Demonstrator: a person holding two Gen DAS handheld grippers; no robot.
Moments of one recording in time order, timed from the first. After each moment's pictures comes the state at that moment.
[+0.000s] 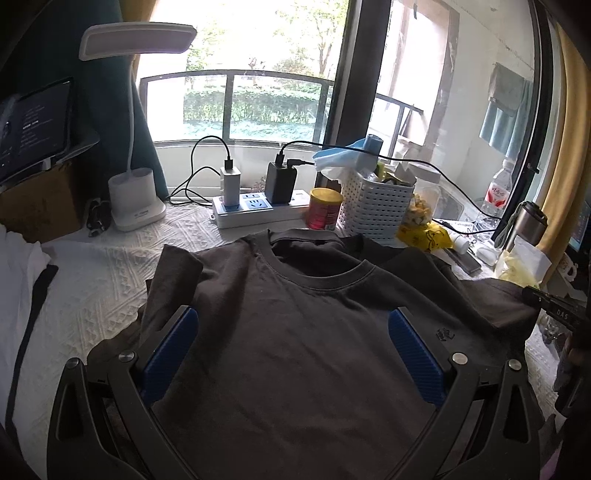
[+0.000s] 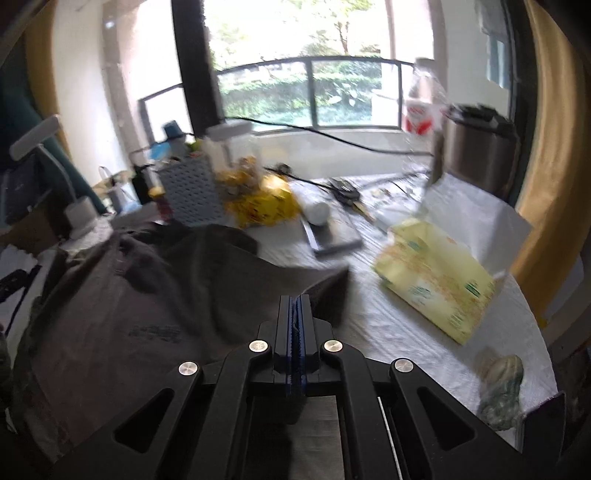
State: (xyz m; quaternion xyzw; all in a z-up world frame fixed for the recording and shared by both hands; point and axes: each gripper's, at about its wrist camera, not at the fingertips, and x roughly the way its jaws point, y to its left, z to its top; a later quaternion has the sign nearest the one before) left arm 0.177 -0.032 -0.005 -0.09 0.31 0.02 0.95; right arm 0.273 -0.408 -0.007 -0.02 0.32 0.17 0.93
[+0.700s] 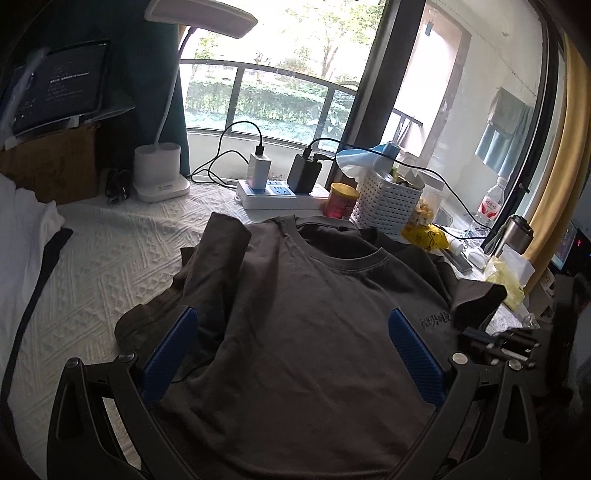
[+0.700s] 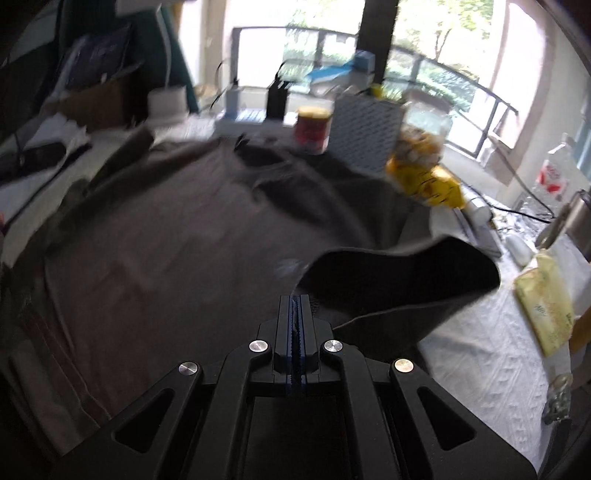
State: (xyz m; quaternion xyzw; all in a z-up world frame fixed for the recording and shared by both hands) left arm 0.137 0.021 -0.020 -0.15 0.31 -0.01 0.94; right arm 0.209 -0.239 -0.059 -0.20 0.37 0.24 0.88
